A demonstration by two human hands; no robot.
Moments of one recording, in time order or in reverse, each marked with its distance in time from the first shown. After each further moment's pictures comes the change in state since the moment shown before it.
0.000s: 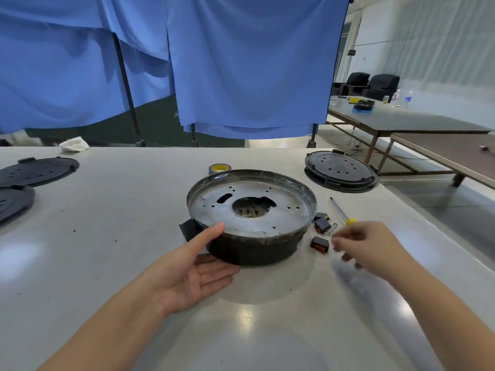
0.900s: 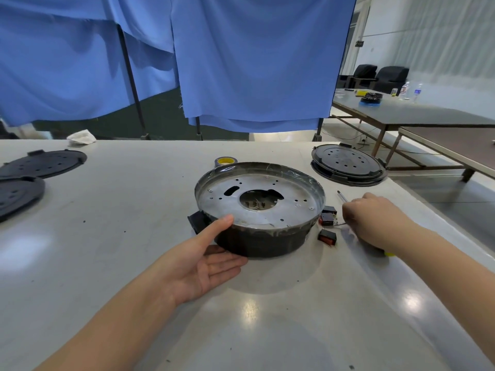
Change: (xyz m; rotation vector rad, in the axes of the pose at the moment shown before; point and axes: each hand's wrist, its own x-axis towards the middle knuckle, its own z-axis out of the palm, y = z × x) left_hand -0.001 -0.001 0.004 0.003 0.034 0.017; right_hand 0.065 0.007 -0.010 -1.137 0.046 -0.457
